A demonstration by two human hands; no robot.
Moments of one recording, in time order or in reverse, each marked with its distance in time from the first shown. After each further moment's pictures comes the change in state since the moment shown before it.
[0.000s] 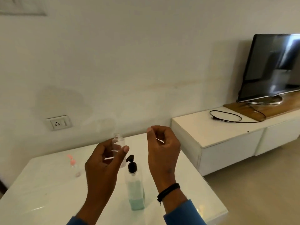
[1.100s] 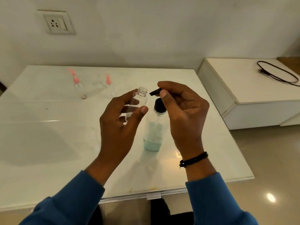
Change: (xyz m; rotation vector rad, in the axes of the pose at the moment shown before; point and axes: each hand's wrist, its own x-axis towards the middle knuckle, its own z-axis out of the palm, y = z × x) left_hand -0.046 -0.116 0.001 0.036 -0.018 -0.167; right_hand -0.033 0.121 0.005 0.024 -0.434 0.017
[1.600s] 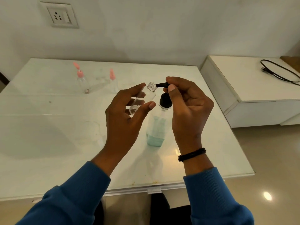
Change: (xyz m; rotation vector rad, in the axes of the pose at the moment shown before) left_hand 0.005 -0.003 -0.001 0.042 -0.019 0.054; right_hand -0.004 0.005 0.011 -0.102 0.127 -0.067
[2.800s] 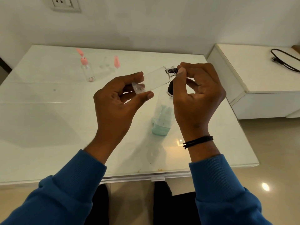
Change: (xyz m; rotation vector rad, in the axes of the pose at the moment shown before) left_hand 0.001 0.006 -0.029 -0.148 0.031 -0.052; right_hand 0.002 -0.001 0.008 -0.369 0.103 -0.362
